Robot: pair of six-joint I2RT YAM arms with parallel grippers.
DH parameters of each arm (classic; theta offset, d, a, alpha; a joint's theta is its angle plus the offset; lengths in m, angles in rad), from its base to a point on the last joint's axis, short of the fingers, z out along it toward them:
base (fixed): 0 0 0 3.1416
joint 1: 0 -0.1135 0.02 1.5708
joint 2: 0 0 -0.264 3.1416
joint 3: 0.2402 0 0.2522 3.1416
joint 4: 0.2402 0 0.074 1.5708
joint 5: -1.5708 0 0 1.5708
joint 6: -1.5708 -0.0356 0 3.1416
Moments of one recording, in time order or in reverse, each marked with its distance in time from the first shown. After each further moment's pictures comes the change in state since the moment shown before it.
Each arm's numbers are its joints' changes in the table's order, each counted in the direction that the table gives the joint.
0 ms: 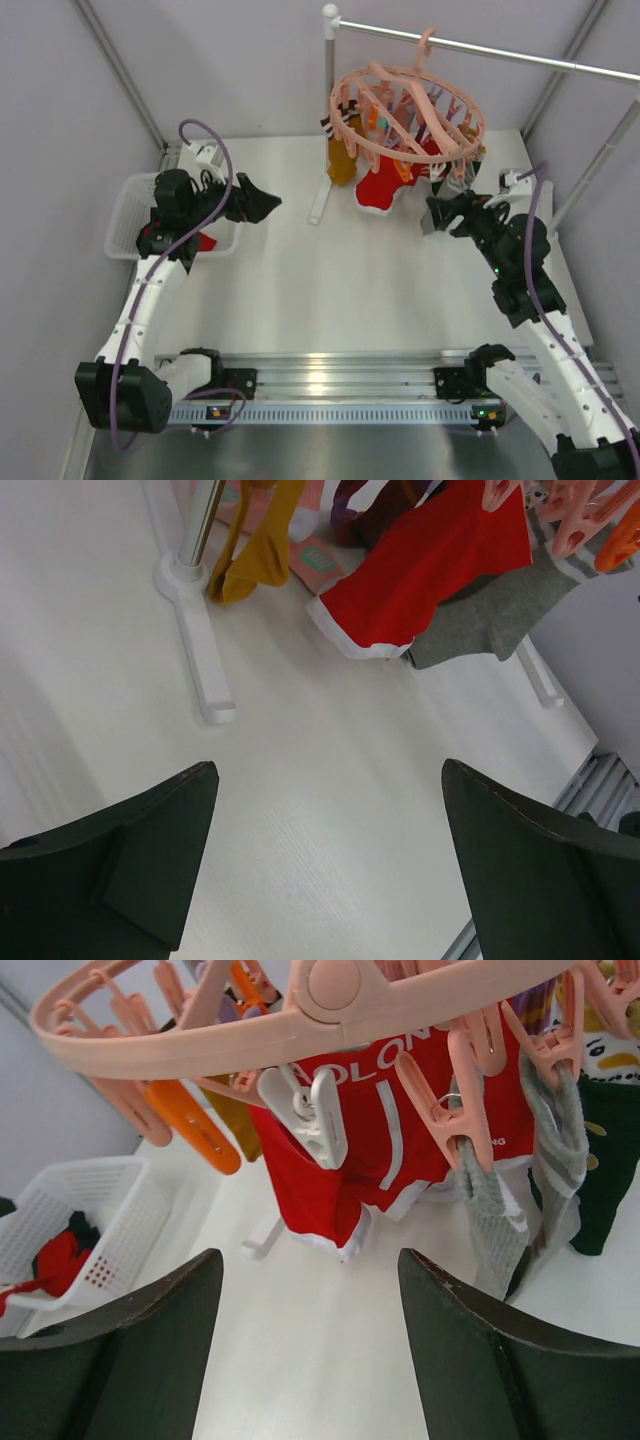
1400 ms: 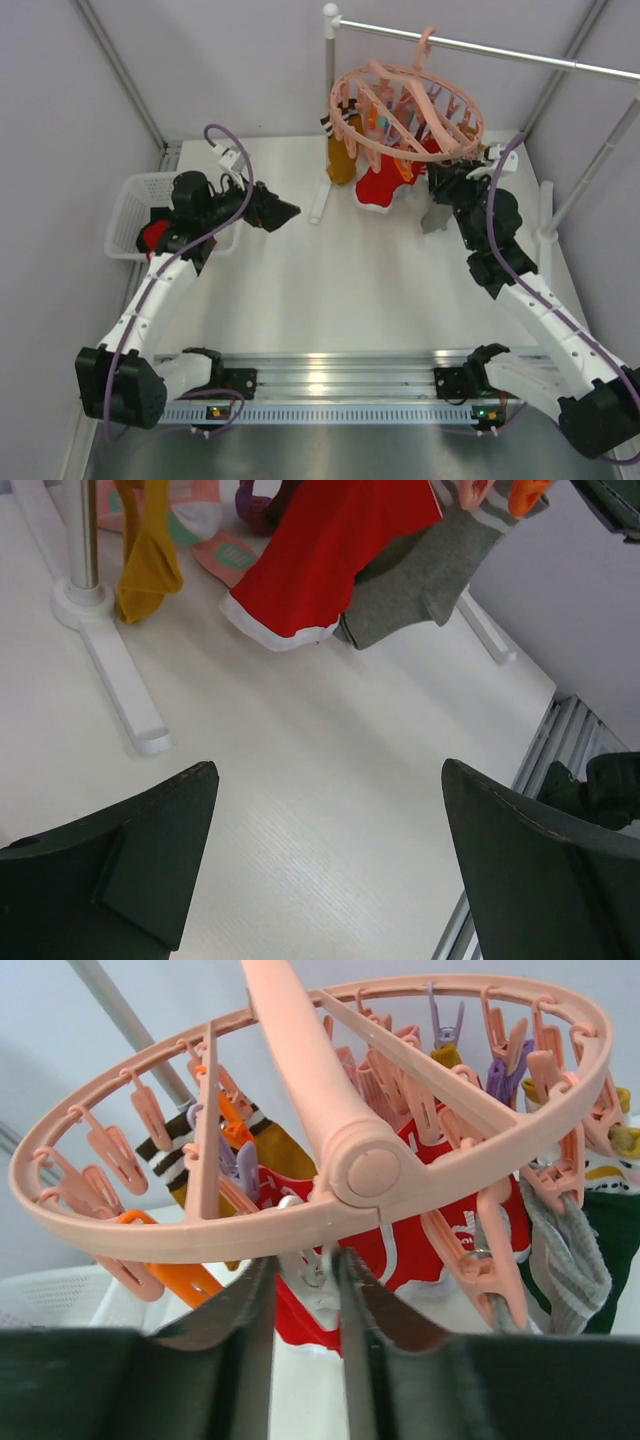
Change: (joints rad) left arm 0.097 0.030 -0.045 -0.157 -0.092 -0.005; right arm -0.175 0.290 0.095 -0.298 -0.380 0.027
